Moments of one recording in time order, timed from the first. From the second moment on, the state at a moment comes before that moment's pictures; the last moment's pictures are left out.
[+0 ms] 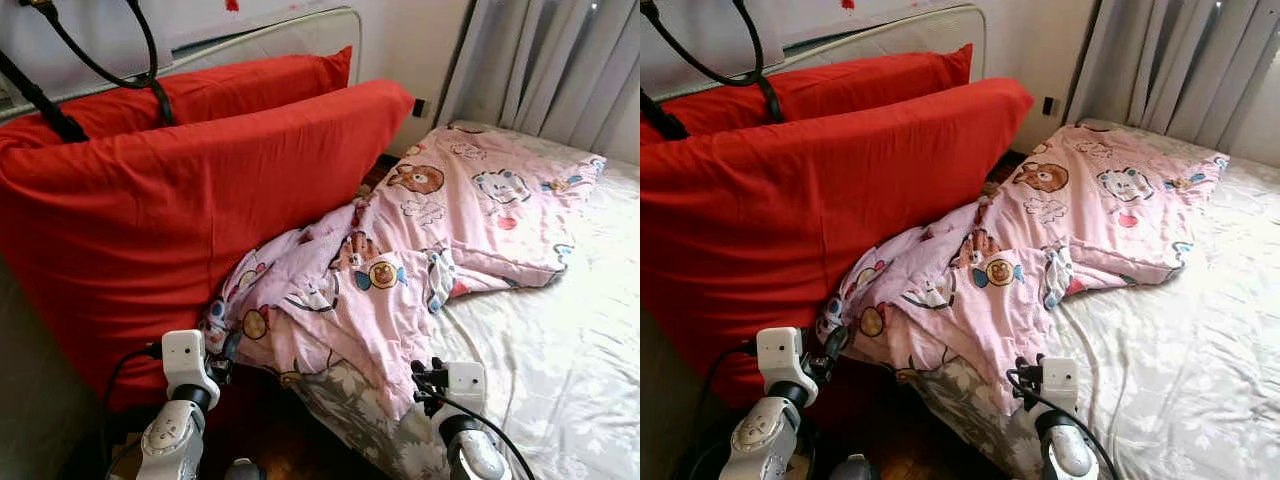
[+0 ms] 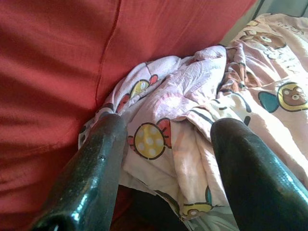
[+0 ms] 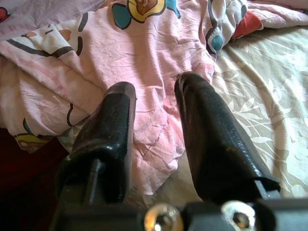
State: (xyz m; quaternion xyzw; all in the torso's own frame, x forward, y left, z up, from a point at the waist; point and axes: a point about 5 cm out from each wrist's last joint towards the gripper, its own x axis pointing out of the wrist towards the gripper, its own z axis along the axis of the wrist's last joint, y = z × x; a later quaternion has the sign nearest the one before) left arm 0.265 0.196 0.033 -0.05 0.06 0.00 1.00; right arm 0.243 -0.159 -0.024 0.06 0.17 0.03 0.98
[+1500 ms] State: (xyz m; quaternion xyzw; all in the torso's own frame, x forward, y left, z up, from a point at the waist) left arm 0.269 0.195 0.037 -0.05 0.06 0.00 1.00; right arm 0.245 -0.152 -0.023 0.06 0.16 0.06 0.98
